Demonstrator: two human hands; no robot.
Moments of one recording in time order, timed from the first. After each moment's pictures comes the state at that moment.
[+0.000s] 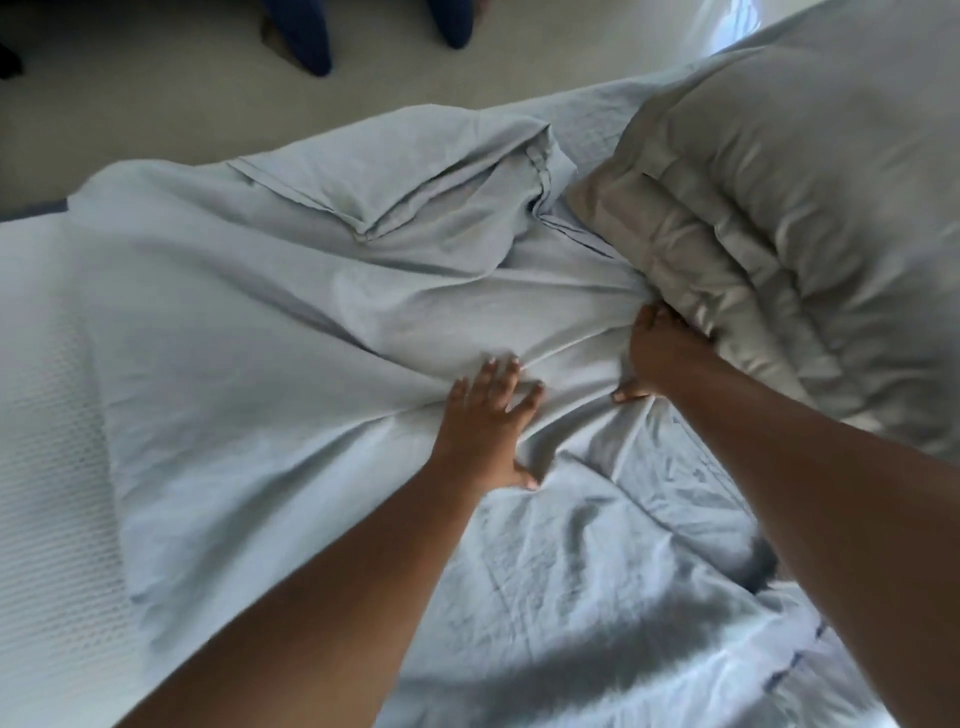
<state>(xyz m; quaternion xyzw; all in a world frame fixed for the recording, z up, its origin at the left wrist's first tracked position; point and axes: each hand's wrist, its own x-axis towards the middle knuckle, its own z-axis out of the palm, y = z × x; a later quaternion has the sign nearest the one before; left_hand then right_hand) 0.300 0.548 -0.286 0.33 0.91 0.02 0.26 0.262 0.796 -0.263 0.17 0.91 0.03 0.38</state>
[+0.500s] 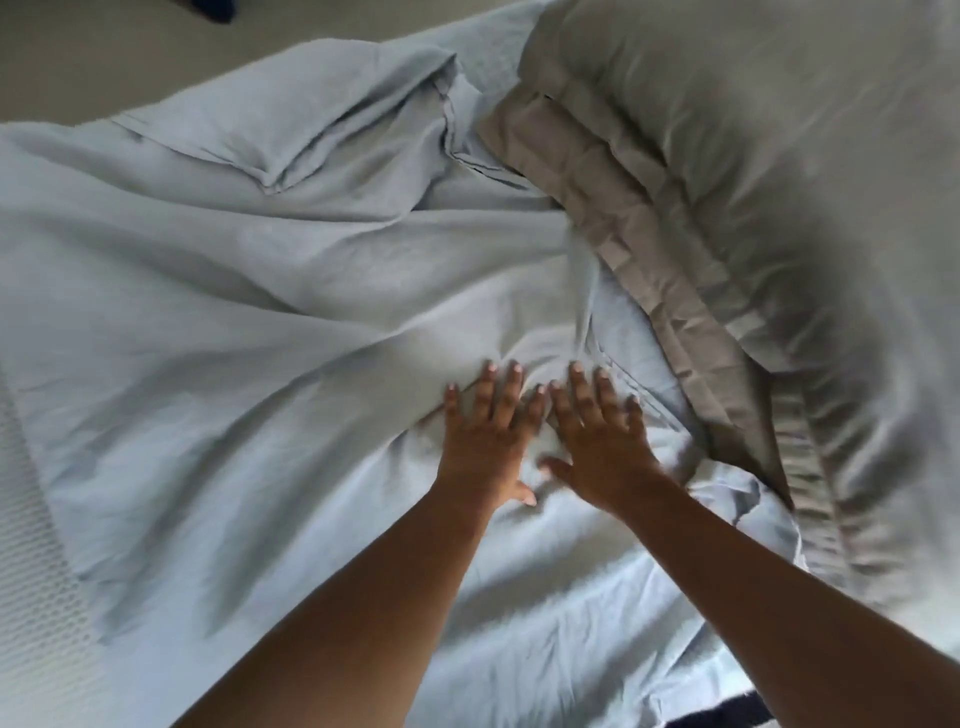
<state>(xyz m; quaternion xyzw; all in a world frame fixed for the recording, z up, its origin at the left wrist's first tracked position) 0.406 0.600 -0.290 0.35 0.90 -0.01 0.24 0.476 0.766 -0.303 0.03 0.98 -0.03 0.21</state>
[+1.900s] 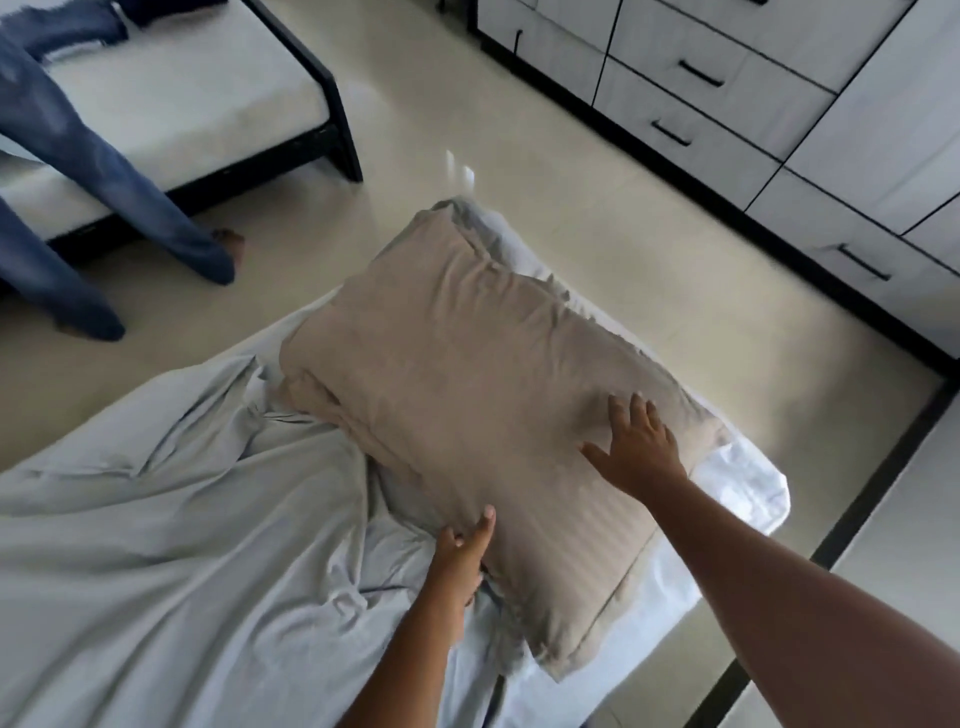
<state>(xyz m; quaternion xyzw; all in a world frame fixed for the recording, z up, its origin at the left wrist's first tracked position) 0.500 0.835 -0.064 -0.18 0.67 0.54 0.48 0.563 1.098 -0.058 0.39 0.90 -0.14 0.16</state>
